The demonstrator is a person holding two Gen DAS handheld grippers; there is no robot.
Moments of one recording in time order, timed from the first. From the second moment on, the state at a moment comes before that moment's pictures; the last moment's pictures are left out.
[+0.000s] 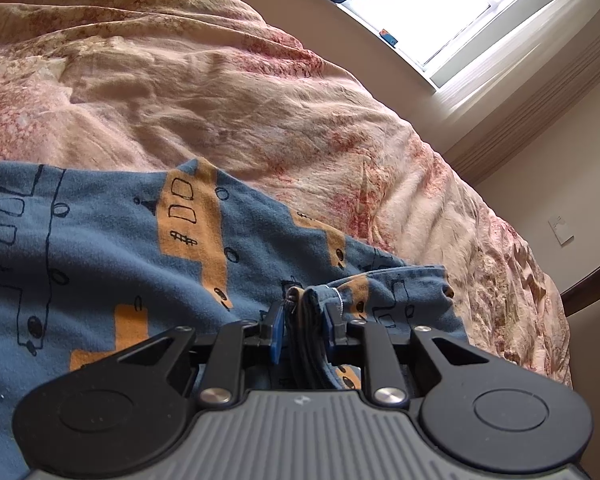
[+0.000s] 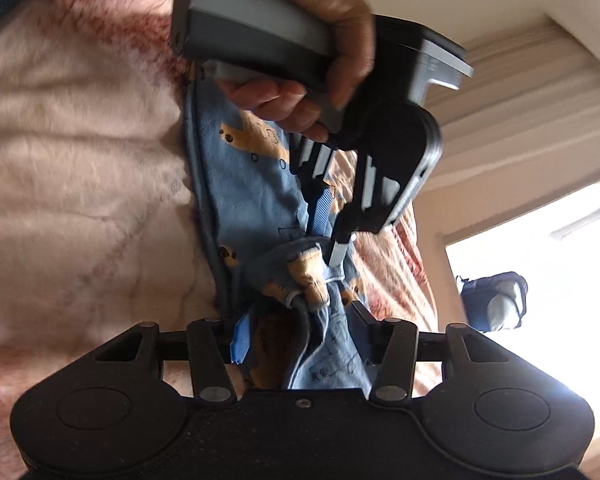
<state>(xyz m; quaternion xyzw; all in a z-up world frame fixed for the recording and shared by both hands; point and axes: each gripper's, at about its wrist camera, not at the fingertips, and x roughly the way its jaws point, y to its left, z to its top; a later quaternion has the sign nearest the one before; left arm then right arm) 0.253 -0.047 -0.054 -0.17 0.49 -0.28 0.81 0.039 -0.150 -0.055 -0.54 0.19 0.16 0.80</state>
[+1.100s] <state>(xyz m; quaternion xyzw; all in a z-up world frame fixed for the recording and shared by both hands) 0.251 -0.011 -0.020 -0.08 0.49 -0.23 0.84 0.064 -0.133 -0.025 -0.35 0.24 0.22 0.88</state>
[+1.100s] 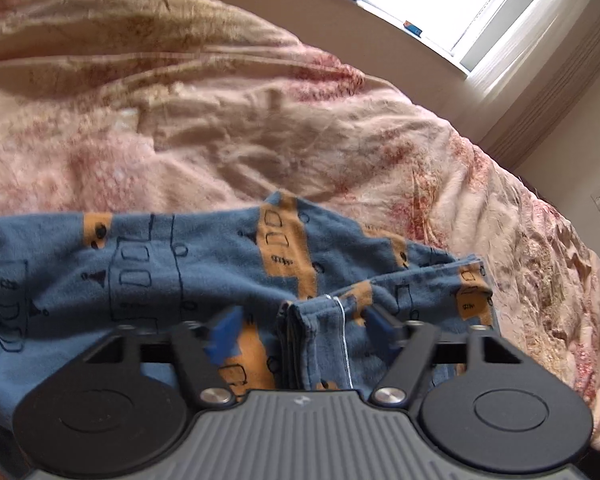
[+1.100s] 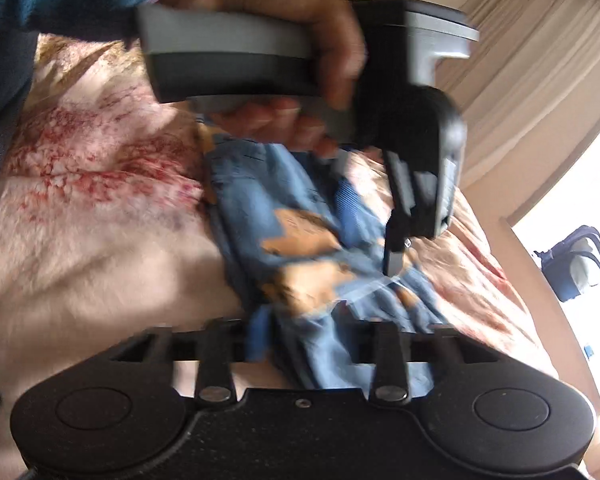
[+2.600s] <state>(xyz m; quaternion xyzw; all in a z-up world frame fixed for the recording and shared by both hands) 0.145 -0.035 -0.025 0.06 0.47 -0.14 0.87 0.096 -0.230 -0.031 -0.17 0.38 0.00 0.91</state>
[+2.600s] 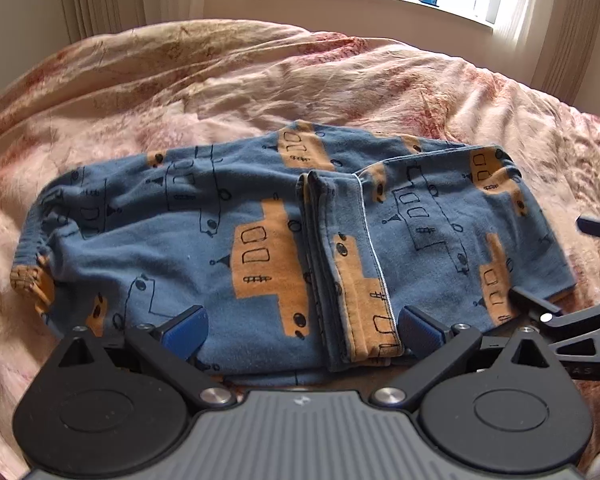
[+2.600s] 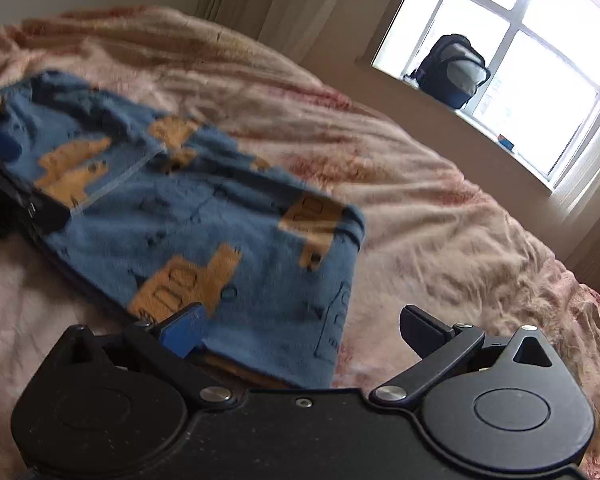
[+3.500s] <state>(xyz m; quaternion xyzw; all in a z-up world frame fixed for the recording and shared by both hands) 0.154 0.162 -0.045 -0.39 0.35 0.14 0.84 0.299 -0.113 -0.024 -0.17 0.38 0.13 0.90</state>
